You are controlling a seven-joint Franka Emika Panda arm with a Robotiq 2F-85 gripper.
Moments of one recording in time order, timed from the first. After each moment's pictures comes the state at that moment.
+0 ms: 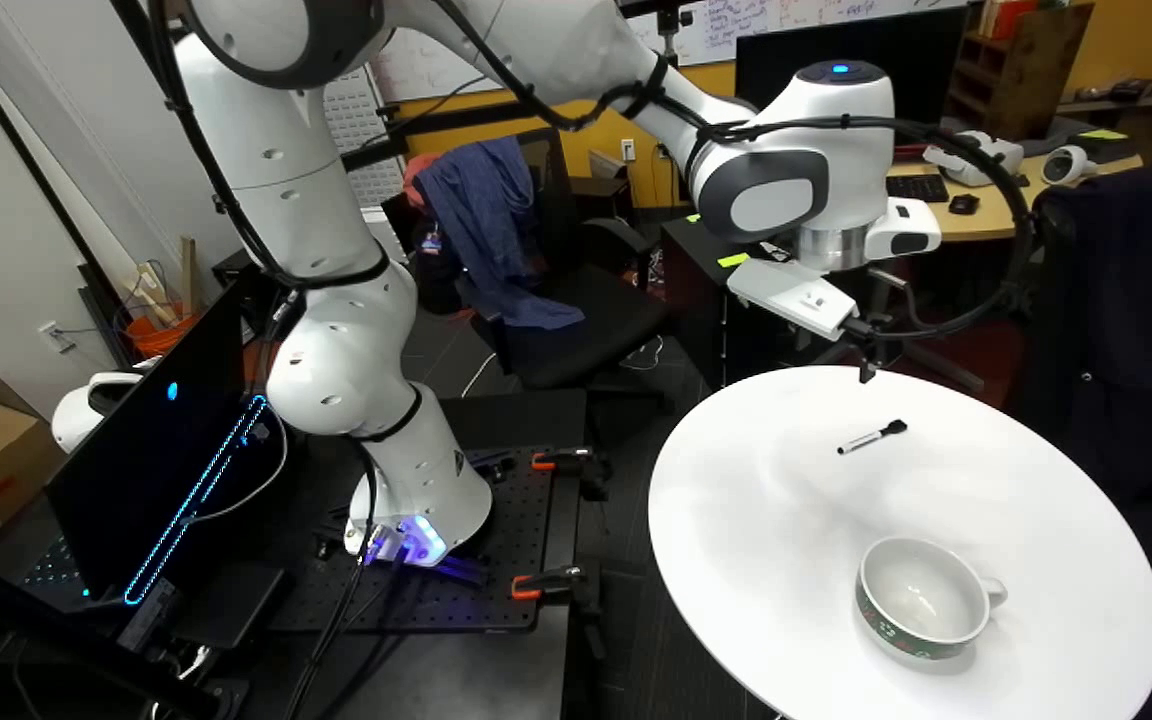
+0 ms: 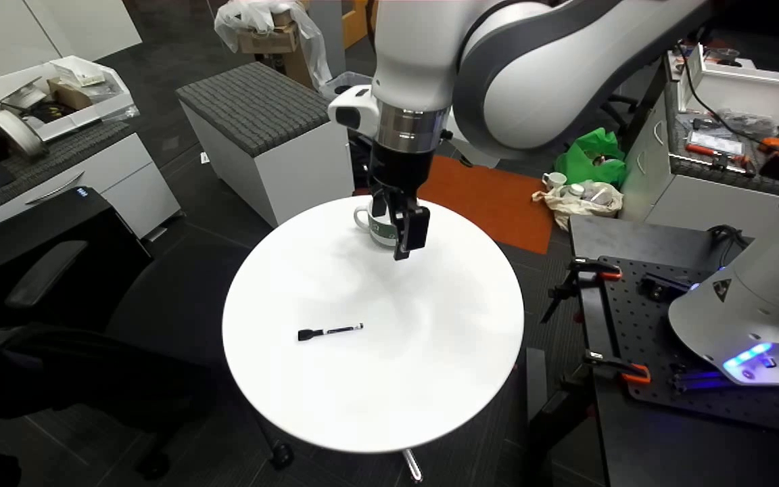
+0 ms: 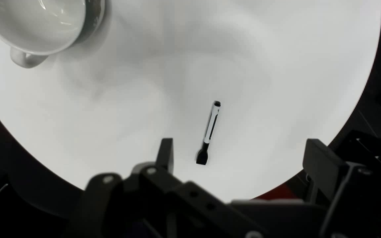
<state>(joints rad) 0.05 0.08 0.04 -2.27 0.05 2.50 -0.57</state>
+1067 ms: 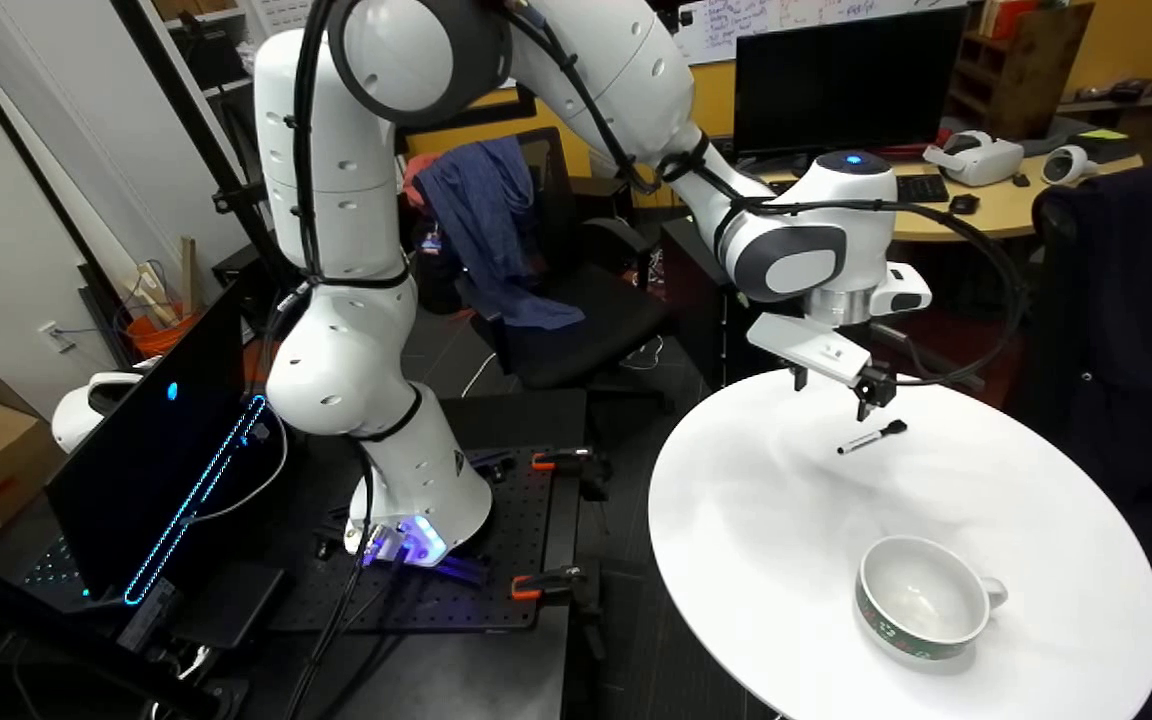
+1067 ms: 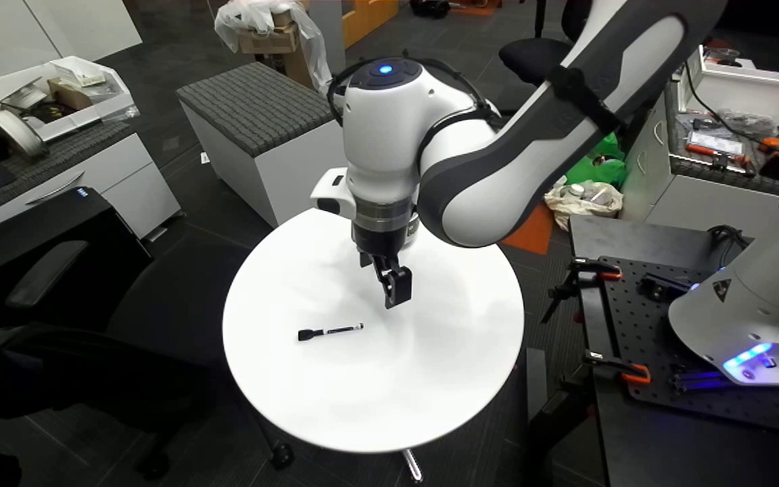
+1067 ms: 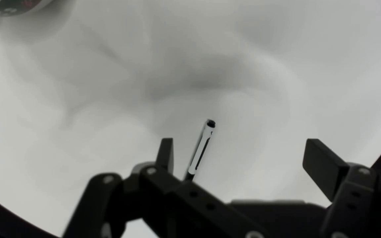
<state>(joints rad) 0.05 0.33 0.08 -2.18 -0.05 2.59 -0.56</state>
